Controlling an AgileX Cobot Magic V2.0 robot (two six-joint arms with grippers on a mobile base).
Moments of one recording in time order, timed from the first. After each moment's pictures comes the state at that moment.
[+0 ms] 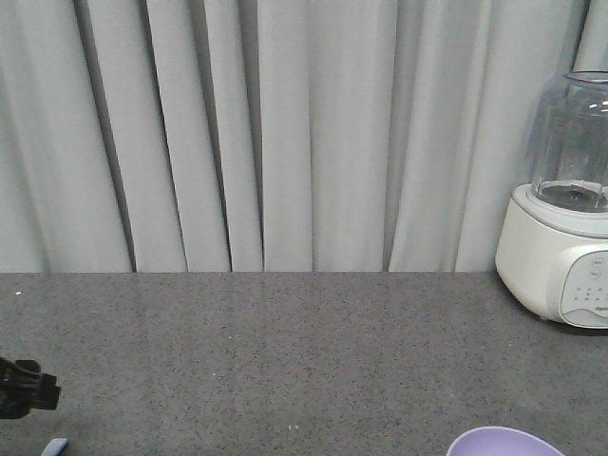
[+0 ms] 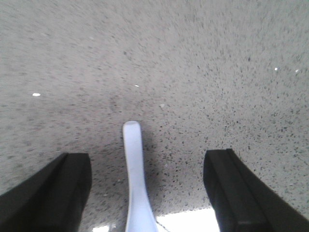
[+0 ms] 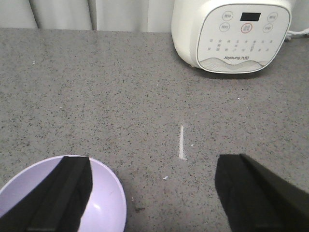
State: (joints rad) left arm -0.07 1.33 -1.06 -0.17 0.78 0.13; right arm -0.02 0.77 -0.68 -0.11 0.46 0.09
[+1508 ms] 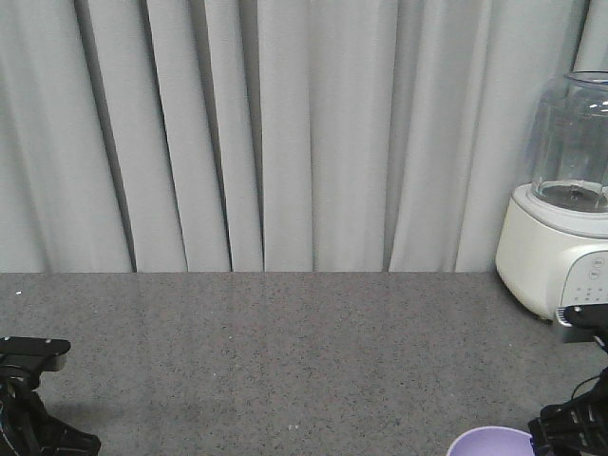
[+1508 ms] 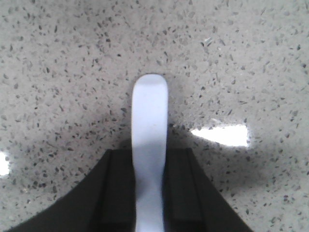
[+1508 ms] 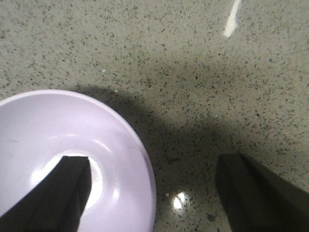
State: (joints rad) left arm -0.12 1.64 -1.08 -0.03 0.82 0.00; right arm -0.02 1.37 -1.00 0.06 0.82 -0.09
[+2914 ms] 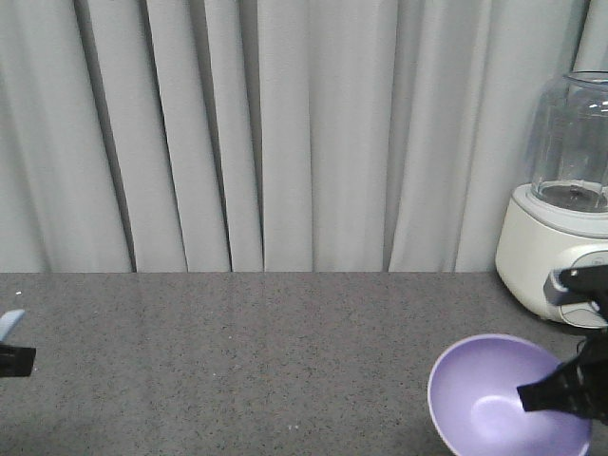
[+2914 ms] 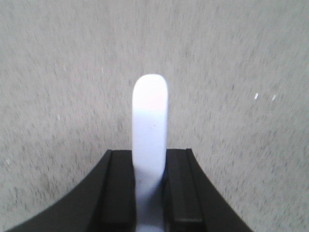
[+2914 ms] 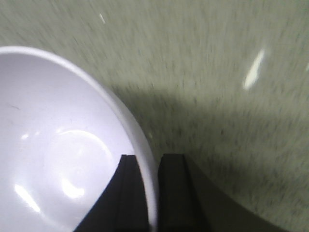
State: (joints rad) left arm -0.12 1.14 -1.07 -0.06 0.77 0.00; right arm -0.01 1.30 -1.04 0.23 0.74 -0.30
